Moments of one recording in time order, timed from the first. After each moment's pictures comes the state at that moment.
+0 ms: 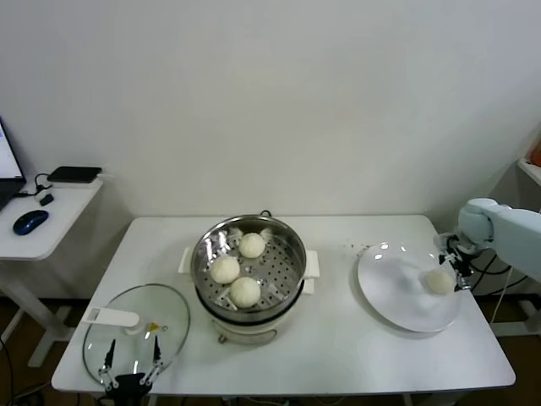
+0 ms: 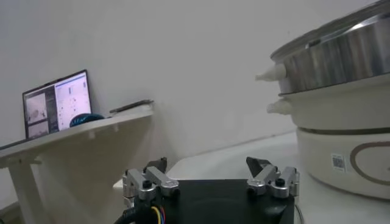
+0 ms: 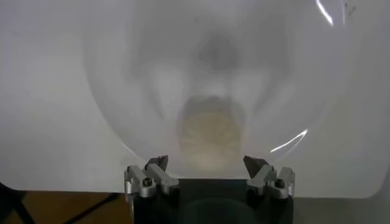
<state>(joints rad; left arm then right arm) 1.69 -1.61 -0.75 -1.69 0.20 -0.53 -0.11 0.36 0.71 -1.50 0.90 0.09 -0.04 -0.96</state>
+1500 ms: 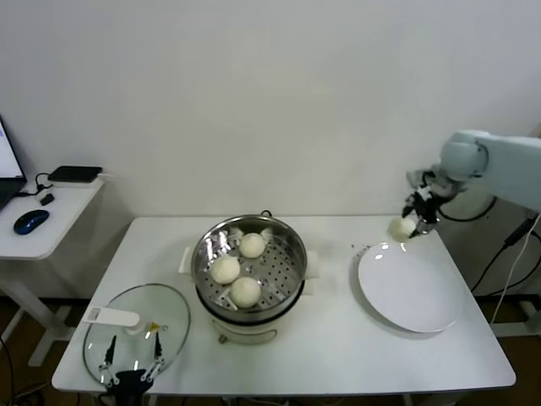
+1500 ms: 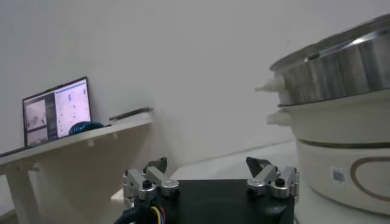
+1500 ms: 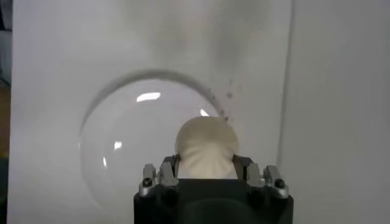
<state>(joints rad) 1.69 -1.61 -0.74 -1.71 0.20 -0.53 -0.11 0.97 0.81 -1.86 1.28 0.59 -0.22 -0.96</state>
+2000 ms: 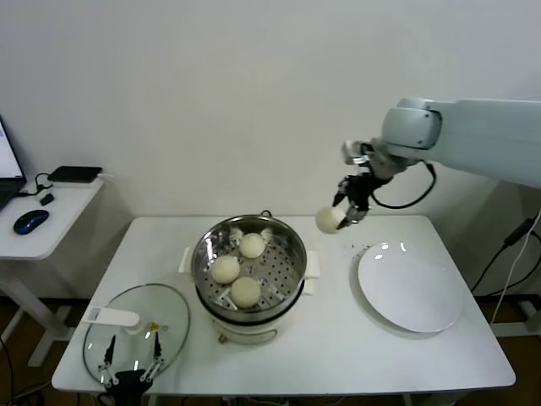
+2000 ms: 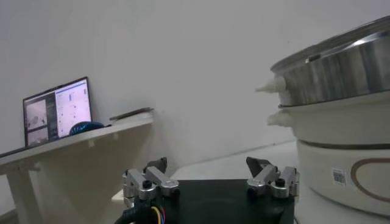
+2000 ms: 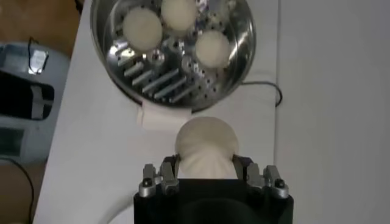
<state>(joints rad) 1.69 -1.61 -0.75 -1.72 0.20 -0.53 -0.11 1.07 0.97 -1.78 1.47 0.90 -0.36 -0.88</state>
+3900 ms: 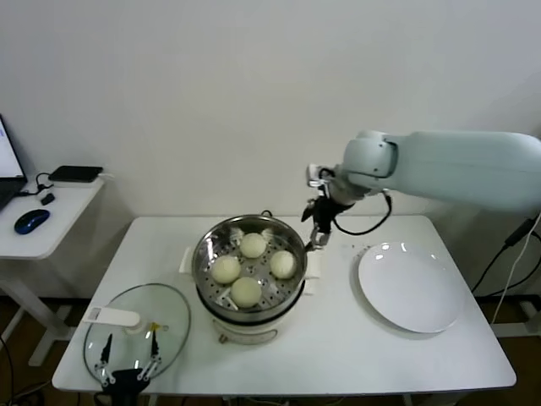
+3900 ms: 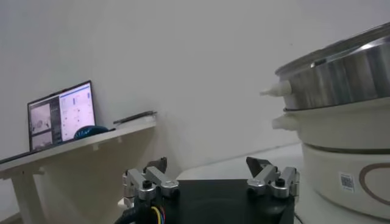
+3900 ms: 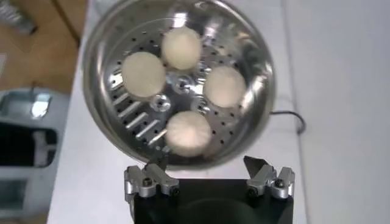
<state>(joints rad) 1.69 -1.61 -0.75 -1.73 0.20 -0.53 -0.11 0.90 0.94 -1.67 1.53 1.01 -0.47 -0.67</state>
